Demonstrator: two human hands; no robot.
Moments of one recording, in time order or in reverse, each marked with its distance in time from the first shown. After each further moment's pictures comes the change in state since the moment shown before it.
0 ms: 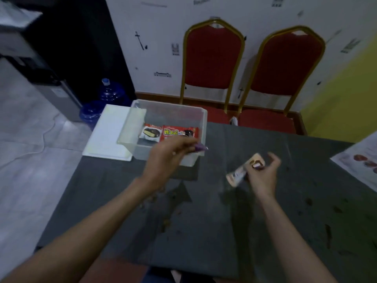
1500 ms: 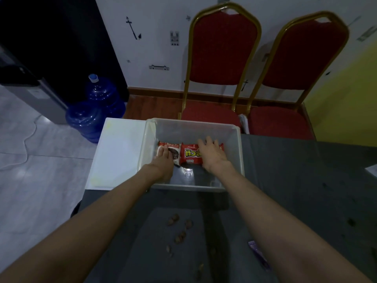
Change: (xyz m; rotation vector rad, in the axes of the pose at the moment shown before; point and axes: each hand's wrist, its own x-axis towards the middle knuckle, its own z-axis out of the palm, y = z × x) left_hand 0.081 -0.232 -0.028 0.707 -0.949 -0.475; right_hand 0.048 -0.064 0.277 -1.289 -0.586 -0.544
